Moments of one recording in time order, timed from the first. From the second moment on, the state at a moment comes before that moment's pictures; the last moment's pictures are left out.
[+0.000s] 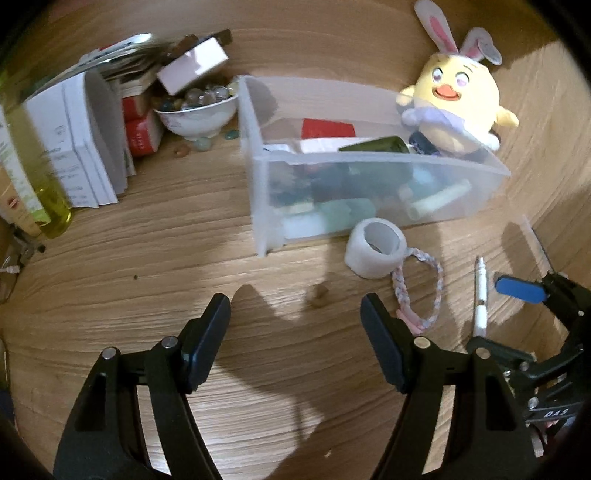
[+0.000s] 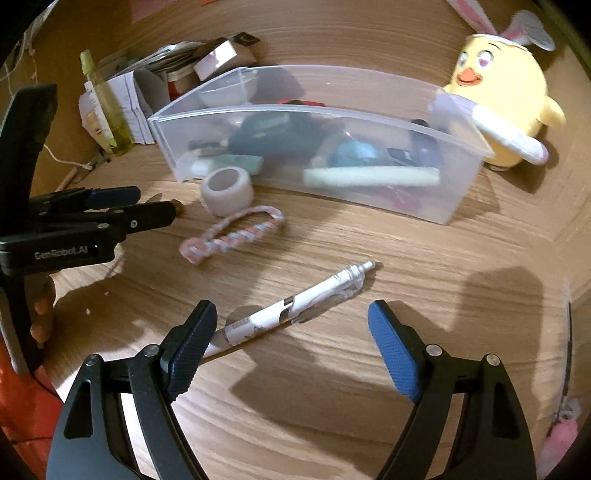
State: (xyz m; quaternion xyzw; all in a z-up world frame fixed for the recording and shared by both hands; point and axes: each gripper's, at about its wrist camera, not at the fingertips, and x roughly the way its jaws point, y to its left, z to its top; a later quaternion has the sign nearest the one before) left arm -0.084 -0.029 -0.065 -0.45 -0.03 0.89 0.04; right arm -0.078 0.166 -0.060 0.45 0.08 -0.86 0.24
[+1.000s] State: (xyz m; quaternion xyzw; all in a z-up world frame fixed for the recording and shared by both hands) left arm -0.076 -0.014 -0.060 -0.43 -0.04 0.90 0.06; right arm -0.072 0.219 -0.047 0.45 0.11 -0.86 0.21
